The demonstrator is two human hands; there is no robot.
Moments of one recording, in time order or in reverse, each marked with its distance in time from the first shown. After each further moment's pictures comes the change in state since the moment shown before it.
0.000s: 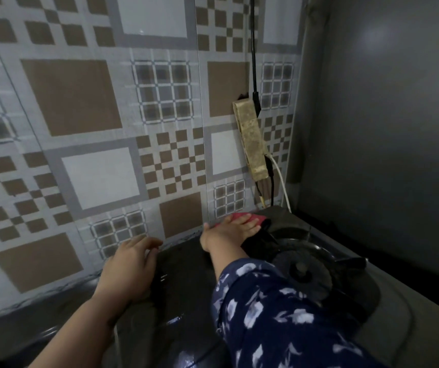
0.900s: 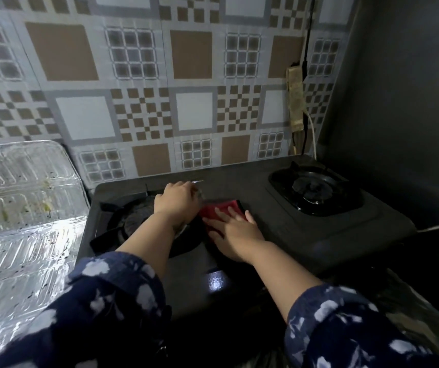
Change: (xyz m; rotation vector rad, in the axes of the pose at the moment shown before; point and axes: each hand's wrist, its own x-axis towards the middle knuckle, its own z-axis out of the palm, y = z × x) left_hand -0.198 0.018 -0.081 0.063 -0.070 -0.203; right_hand -0.306 0.103 0.050 -0.051 -0.016 -0.929
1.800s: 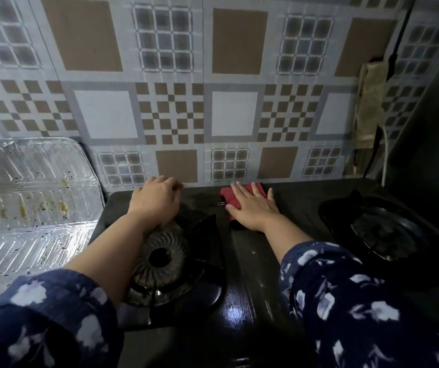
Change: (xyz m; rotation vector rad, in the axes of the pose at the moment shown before) left_hand 0.087 -0.084 -0.017 0.137 0.103 -0.113; right_hand 0.187 0.043 -0.020 -0.065 -0.057 -0.038
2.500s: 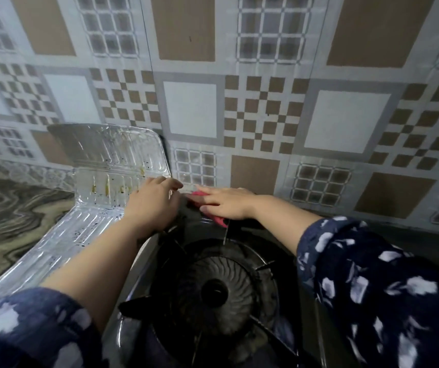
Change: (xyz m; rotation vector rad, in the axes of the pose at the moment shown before) left_hand 0.004 -0.110 -0.010 0.012 0.152 -0.325; right_hand 0.128 -0.157 -0.008 -0.086 -0.245 -0.765
